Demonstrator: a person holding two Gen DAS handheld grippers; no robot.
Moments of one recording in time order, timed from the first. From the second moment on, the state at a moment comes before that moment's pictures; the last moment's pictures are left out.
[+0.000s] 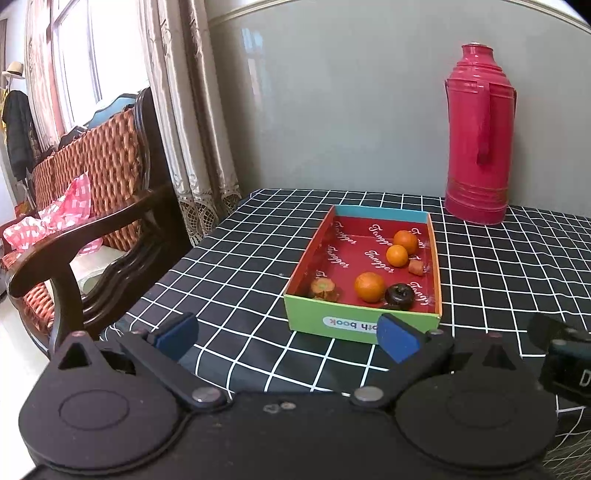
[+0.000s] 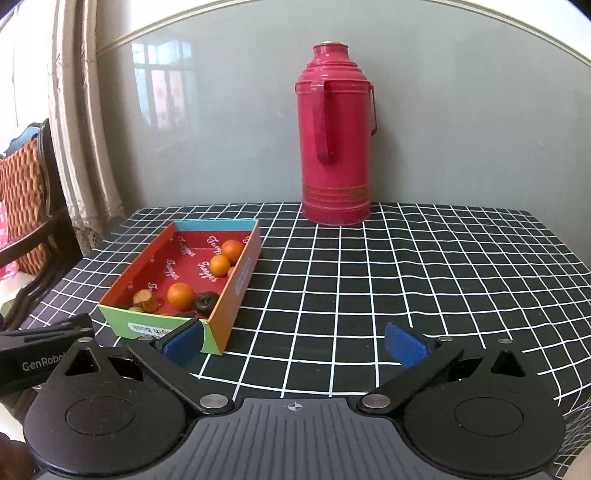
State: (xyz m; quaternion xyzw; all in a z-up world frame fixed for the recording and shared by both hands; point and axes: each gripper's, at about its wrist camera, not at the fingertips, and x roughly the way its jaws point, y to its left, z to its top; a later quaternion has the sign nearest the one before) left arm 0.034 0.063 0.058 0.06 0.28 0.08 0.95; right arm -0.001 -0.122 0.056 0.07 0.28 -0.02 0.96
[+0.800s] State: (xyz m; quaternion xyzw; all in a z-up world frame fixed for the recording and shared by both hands) left arm 0.040 0.058 0.059 0.05 0.29 0.07 0.95; right arm 0.003 -0.122 0.053 0.07 0.28 -0.02 0.96
